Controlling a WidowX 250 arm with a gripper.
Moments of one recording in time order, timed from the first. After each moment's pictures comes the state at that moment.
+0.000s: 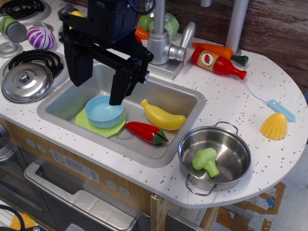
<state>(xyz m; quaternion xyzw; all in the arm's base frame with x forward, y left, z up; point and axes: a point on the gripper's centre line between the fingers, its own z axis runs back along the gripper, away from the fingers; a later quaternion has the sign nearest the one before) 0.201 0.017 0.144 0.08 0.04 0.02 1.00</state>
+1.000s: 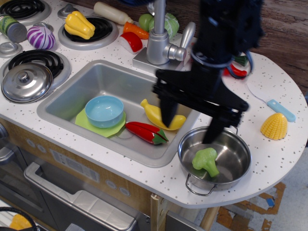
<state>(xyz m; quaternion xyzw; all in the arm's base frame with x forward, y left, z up) 0.252 -0.080 0.083 0.05 -0.04 0.05 1.00</state>
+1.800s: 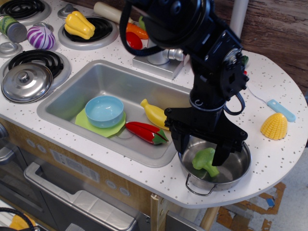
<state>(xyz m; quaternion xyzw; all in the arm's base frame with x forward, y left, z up) 0.268 -0.087 0.026 -0.01 -0.08 0.05 1.00</state>
